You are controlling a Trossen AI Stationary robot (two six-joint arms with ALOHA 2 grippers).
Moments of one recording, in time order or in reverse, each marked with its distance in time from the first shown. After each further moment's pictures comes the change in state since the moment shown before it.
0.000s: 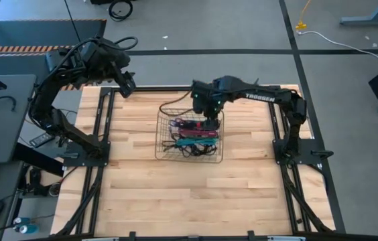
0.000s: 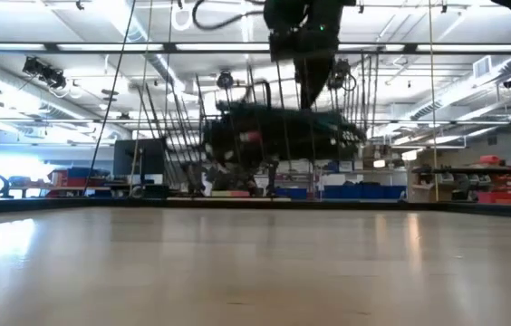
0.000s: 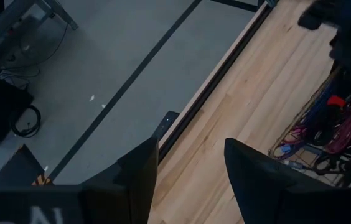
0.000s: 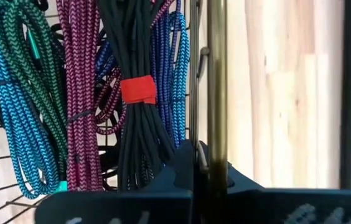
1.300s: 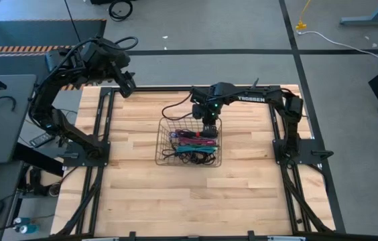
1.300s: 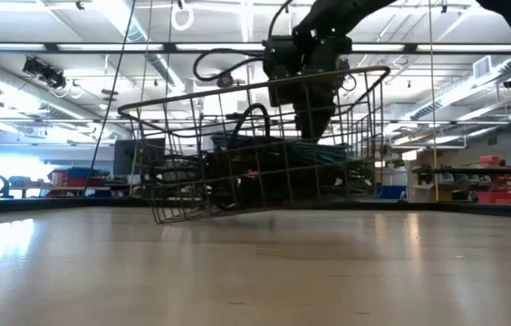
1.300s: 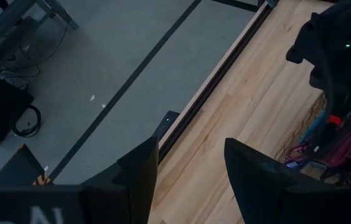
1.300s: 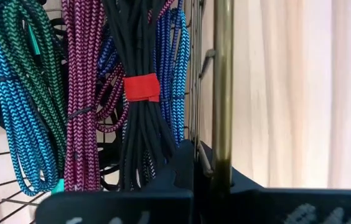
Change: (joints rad) left arm 0.000 0.000 0.000 0.000 0.000 0.000; right arm -0.062 0.050 -0.188 0.180 -0.216 -0.036
